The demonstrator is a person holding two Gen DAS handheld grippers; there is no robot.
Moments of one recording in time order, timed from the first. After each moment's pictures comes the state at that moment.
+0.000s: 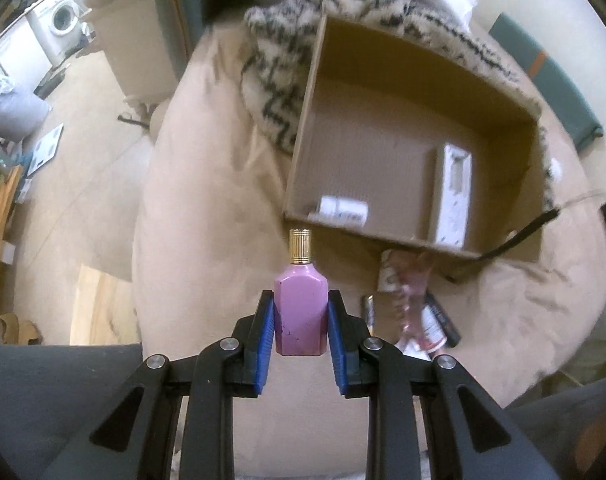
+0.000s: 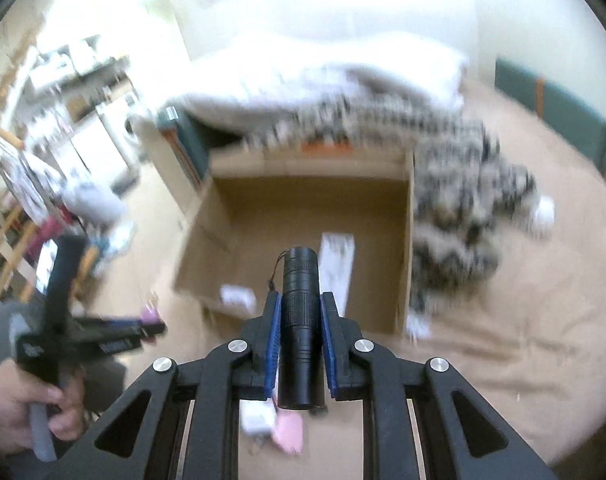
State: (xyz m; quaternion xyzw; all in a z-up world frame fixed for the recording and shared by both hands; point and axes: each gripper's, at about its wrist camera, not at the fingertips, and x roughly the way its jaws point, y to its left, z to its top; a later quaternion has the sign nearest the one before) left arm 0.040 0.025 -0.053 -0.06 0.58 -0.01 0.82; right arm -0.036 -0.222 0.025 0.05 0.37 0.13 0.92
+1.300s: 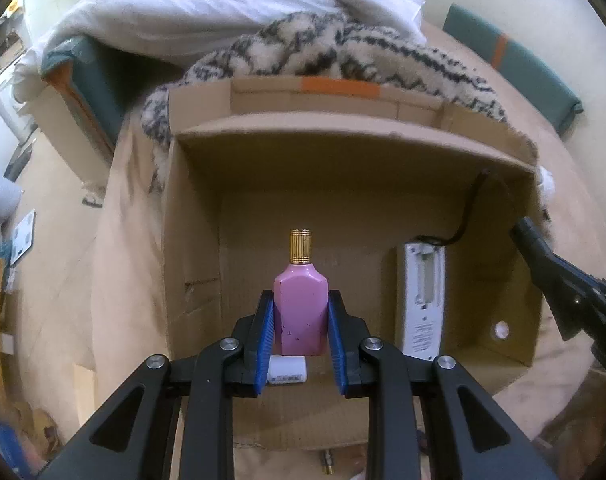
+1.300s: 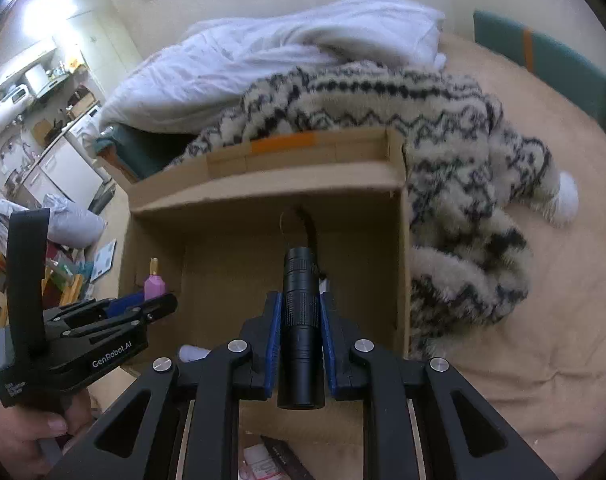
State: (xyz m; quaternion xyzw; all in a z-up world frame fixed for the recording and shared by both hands) left arm 0.175 -0.049 -0.069 0.01 0.53 -0.06 0.84; right arm 0.091 -0.241 -0.044 0.12 0.47 0.08 0.87
